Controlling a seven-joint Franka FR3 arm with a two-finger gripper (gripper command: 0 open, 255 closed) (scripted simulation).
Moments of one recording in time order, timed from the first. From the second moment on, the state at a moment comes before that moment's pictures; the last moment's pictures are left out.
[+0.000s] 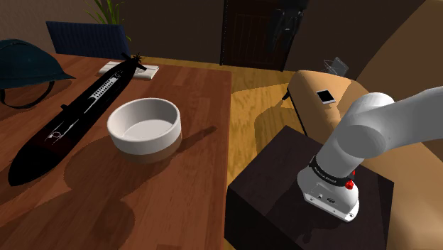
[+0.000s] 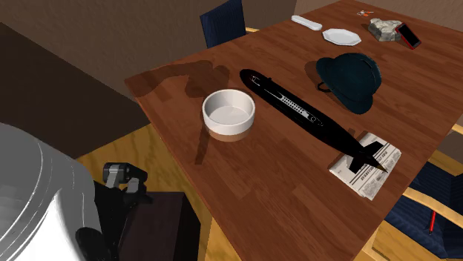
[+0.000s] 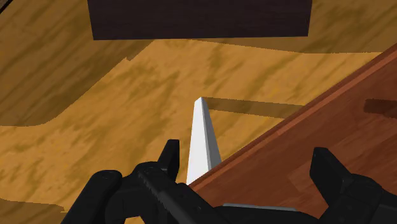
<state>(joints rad) -0.02 -0.81 -0.01 -2.35 0.10 1.57 0.01</state>
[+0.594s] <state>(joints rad) 0.02 -0.70 0.15 -2.34 0.17 1.68 0.17</state>
